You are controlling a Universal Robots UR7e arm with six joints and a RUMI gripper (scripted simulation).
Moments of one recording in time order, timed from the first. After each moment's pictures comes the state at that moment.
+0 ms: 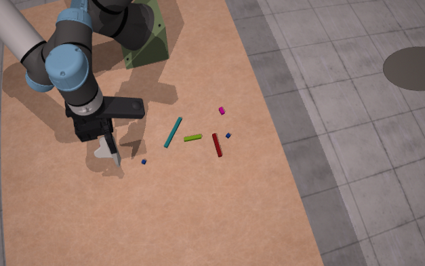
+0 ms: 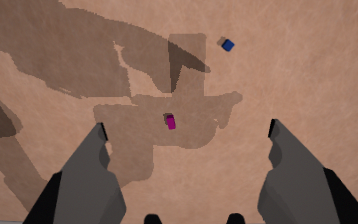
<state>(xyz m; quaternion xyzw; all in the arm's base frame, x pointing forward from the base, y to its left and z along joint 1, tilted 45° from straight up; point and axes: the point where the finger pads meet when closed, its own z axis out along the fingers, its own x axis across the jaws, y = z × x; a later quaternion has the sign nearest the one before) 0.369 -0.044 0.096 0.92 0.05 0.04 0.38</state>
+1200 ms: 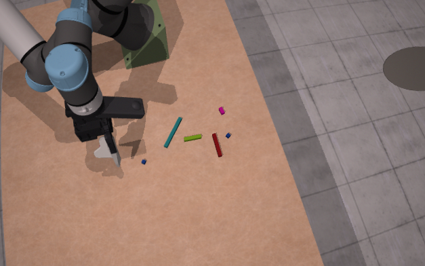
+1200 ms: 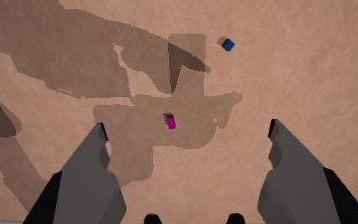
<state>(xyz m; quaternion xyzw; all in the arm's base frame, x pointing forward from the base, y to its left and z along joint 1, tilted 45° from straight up) 0.369 -0.044 0.096 0.92 0.05 0.04 0.38</state>
